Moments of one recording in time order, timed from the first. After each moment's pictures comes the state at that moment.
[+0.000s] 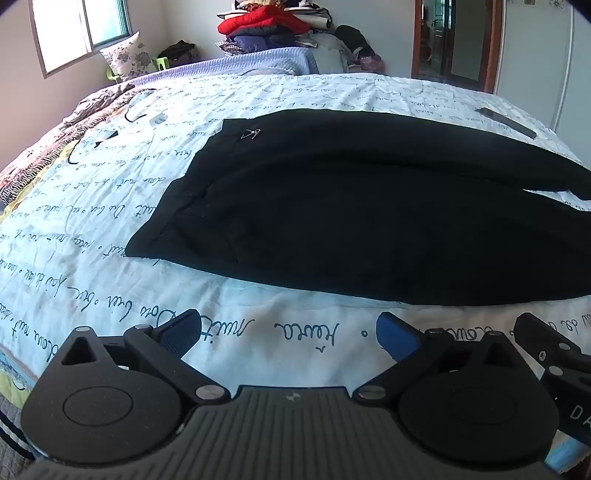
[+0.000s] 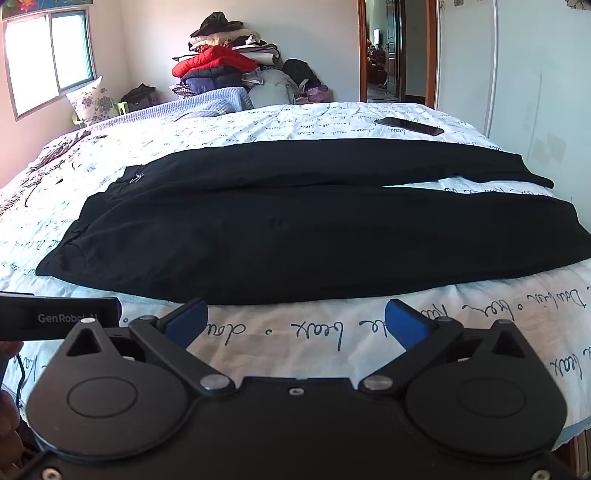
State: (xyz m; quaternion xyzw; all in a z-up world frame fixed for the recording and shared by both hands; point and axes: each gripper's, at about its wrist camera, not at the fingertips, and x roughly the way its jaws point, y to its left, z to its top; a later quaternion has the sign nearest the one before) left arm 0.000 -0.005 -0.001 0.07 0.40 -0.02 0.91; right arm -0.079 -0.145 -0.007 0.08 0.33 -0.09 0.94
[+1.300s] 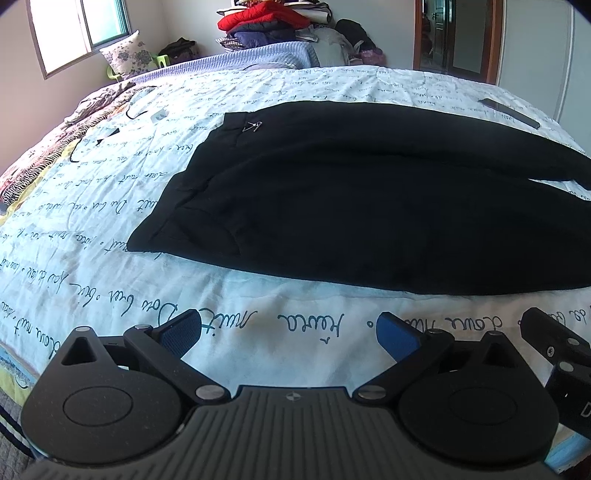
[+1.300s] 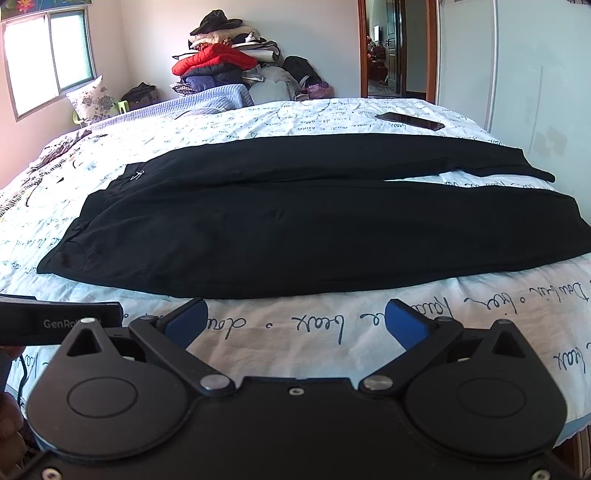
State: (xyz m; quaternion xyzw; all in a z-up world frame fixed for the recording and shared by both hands) left arm 0.001 -0.004 -0.008 0.08 0.41 -0.02 0.91; right arm -0.079 -0.147 -0.010 0.09 0.33 -0.09 0.94
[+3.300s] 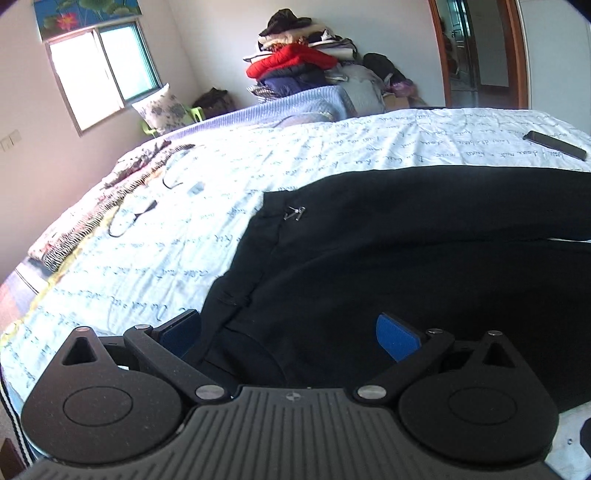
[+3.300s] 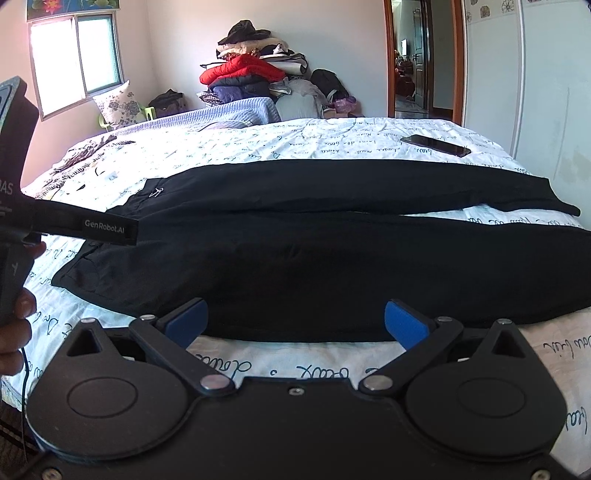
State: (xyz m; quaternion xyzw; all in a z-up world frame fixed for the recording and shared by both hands) left arm 0.071 -0.021 0.027 0.14 0.33 0.06 0.93; right arm -0.062 -0.159 0.004 0.08 0.32 -0.04 0.94
